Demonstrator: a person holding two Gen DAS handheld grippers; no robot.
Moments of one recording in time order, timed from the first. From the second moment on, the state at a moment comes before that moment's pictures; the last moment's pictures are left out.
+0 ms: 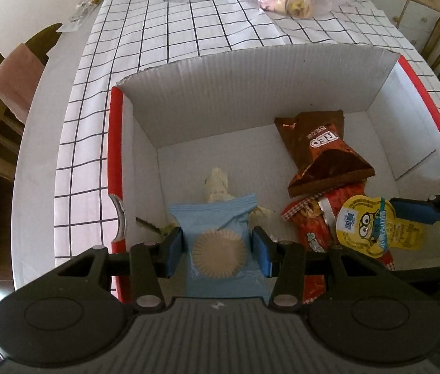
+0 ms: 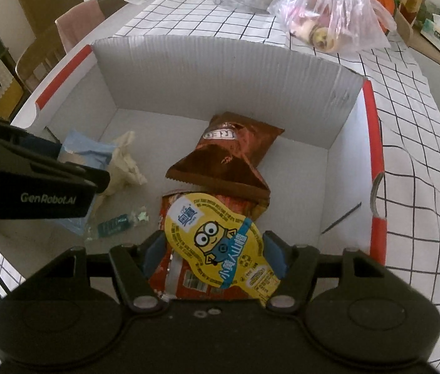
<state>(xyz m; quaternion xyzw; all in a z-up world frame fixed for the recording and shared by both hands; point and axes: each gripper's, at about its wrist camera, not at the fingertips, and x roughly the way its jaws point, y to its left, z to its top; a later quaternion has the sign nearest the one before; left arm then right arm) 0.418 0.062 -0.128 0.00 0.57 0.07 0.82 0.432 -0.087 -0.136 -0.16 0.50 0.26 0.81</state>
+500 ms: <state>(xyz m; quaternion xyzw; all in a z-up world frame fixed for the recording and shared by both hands) 0.380 0.063 -0.093 -0.02 0.53 0.06 0.85 0.407 -0.103 -0.107 -0.12 0.47 0.27 0.83</state>
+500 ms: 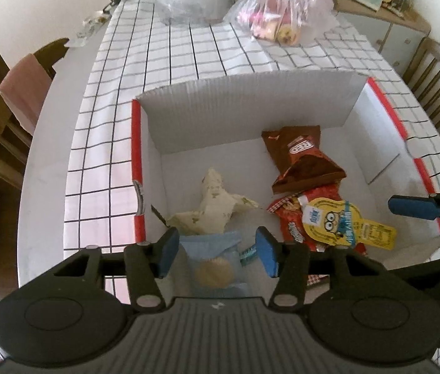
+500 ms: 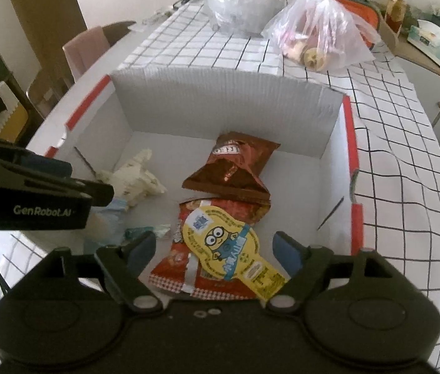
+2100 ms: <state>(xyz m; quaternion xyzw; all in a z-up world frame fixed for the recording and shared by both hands) 0.187 0.055 -0.040 -0.04 0.42 -0.02 0.91 0.217 -0.174 -0.043 -0.02 0.40 0.28 0.87</state>
